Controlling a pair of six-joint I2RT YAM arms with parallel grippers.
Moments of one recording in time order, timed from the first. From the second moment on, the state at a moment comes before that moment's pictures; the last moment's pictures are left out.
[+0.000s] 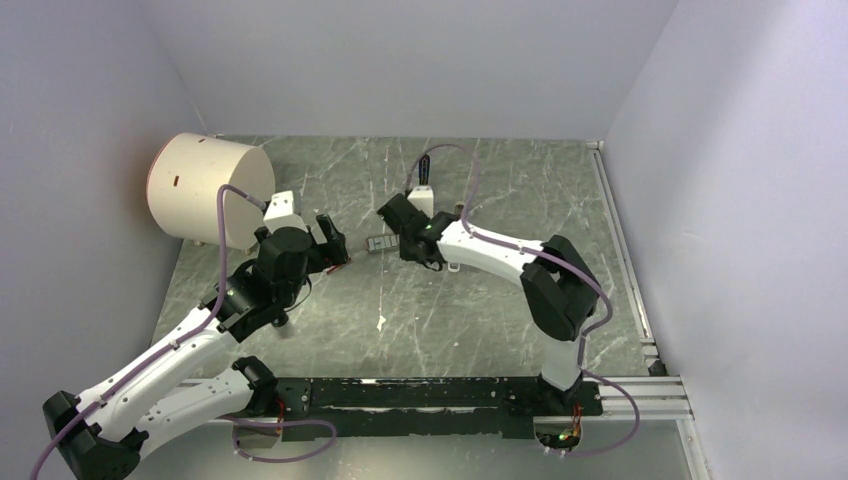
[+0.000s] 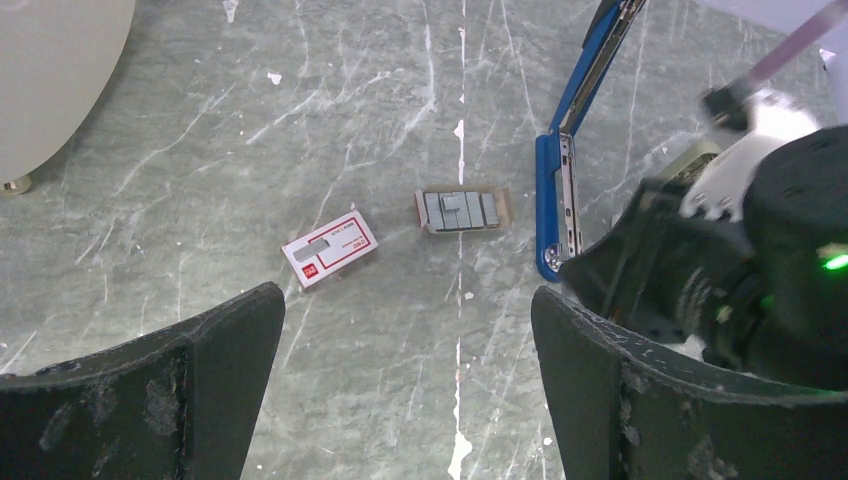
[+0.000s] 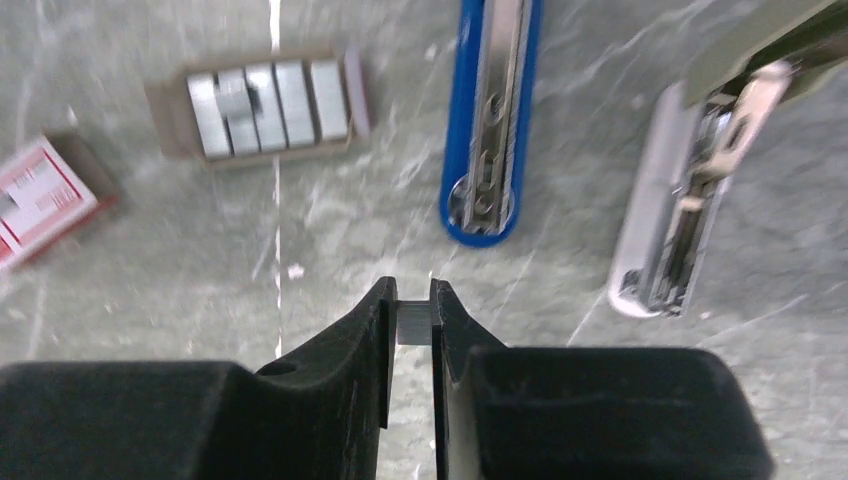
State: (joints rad) left arm -0.73 0.82 0.78 -0.42 -0.60 -0.62; right arm 0.88 1.89 1.36 -0.54 0.40 0.69
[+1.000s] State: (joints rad) left arm -0.73 0.86 0.78 -0.42 -0.60 -0.62; right arm 0.71 1.96 1.40 -0.33 0.42 0.58
